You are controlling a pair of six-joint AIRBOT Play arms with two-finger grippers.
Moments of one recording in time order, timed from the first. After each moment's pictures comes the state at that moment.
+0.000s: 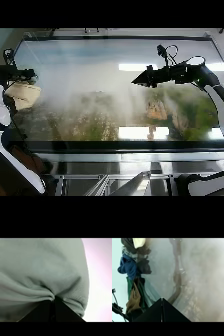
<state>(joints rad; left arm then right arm) 0.37 -2.19 2.04 -1.80 0.73 1.88 0.03 -1.71 1.46 -0.37 1.34 1.10</state>
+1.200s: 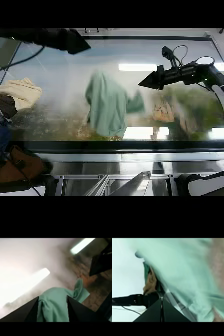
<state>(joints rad) -0.18 -1.50 1.84 -2.26 1.33 2.01 -0.09 -1.70 1.46 -0.30 1.58 1.11</state>
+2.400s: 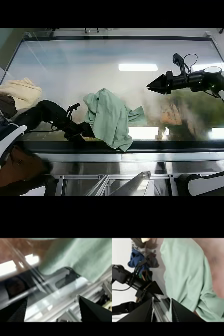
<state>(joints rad) -0.18 -1.38 0.73 -2.29 1.23 1.77 -0.16 -1.70 1.33 -0.33 1.51 1.00</state>
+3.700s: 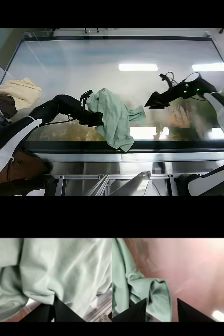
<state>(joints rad) -0.36 -1.48 0.92 -2.35 1.01 1.80 -0.05 -1.81 1.30 -0.78 1.34 1.08</state>
